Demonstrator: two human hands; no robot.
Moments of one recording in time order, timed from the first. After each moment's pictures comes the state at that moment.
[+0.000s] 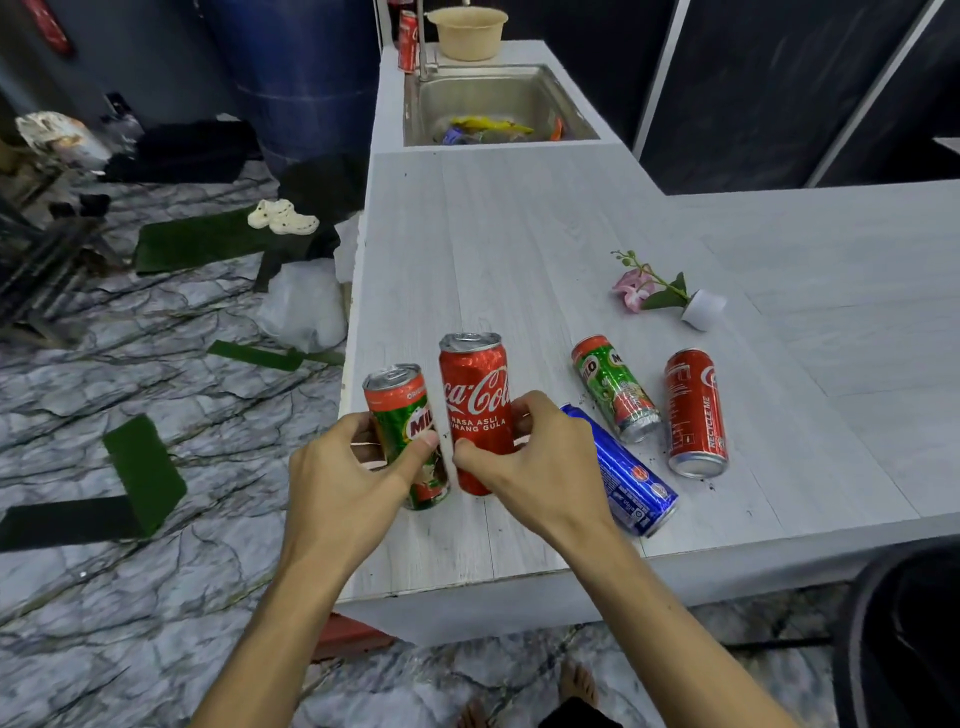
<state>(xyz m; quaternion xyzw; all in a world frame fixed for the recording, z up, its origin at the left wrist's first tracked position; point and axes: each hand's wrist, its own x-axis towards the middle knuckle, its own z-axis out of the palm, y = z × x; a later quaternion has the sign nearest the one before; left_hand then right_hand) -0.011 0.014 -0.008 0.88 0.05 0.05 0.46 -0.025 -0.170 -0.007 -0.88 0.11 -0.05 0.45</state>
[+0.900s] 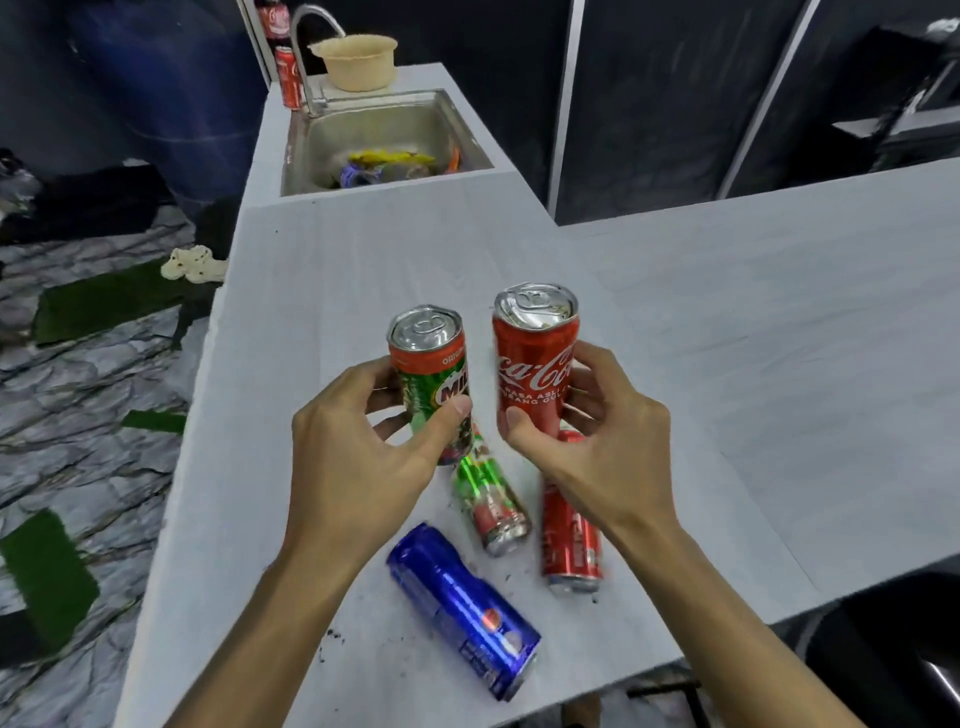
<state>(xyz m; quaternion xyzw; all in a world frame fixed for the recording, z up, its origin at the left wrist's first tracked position) 0.082 -0.177 0.043 0.83 -0.13 0.11 0.53 0.037 -0.370 0.018 -0.82 0.06 -0.28 0.50</state>
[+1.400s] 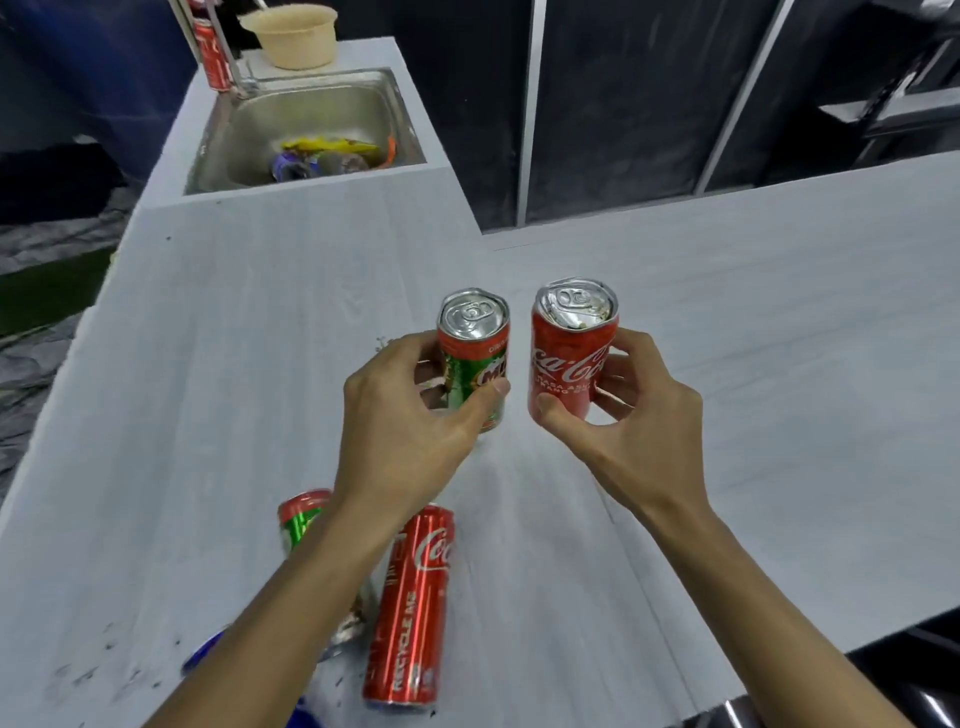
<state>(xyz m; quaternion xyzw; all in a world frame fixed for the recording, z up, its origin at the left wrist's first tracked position) 0.135 -0.373 0.039 0.85 -0.14 0.07 0.51 0.076 -0.564 0.010 -0.83 0.09 -0.29 0.47</state>
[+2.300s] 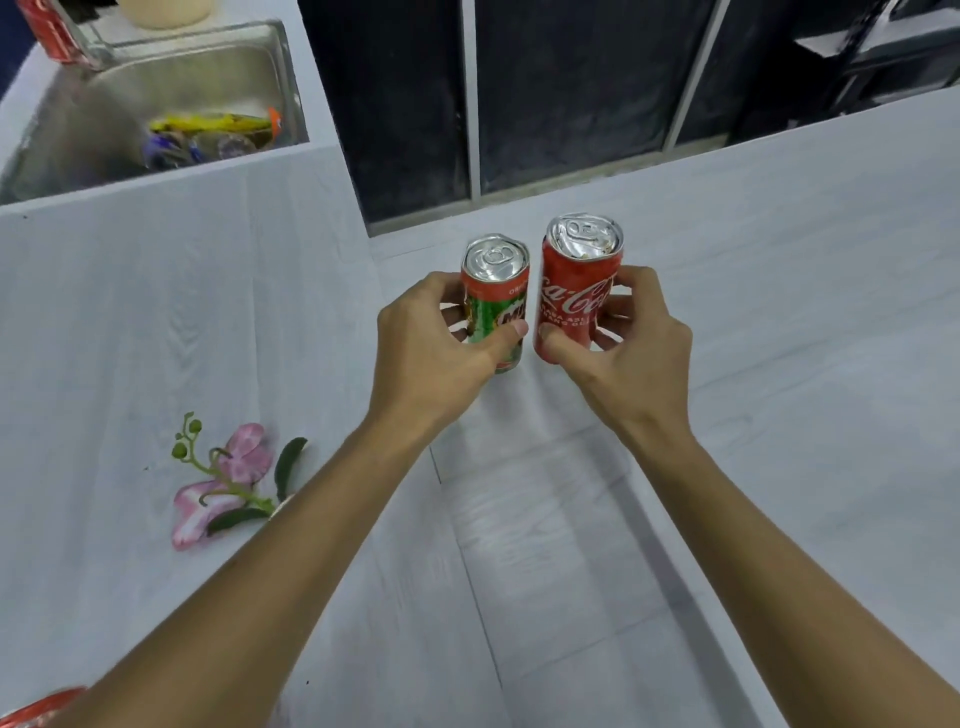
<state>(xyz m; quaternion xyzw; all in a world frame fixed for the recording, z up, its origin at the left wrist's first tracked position) 0.264 -0.585 -0.017 0.85 -0.16 0.01 0.50 0.199 -0.751 -0.056 -0.81 0.18 -0.31 0.47</state>
